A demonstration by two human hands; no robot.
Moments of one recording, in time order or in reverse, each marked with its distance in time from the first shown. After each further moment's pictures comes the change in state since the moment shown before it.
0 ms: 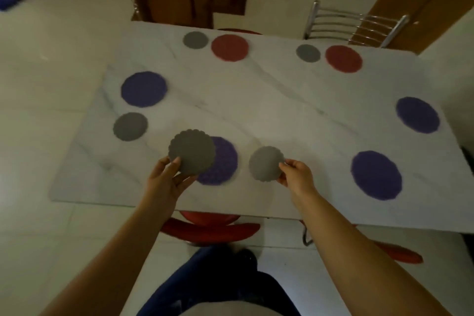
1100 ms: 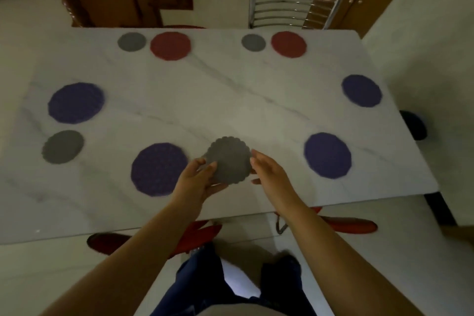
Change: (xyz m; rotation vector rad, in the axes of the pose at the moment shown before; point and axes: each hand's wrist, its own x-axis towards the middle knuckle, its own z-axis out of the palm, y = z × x) left_hand -0.008 -0.094 0.137 0.272 -0.165 -0.215; right_hand -0.026 0.000 -0.074 -0.176 -0.240 -0.300
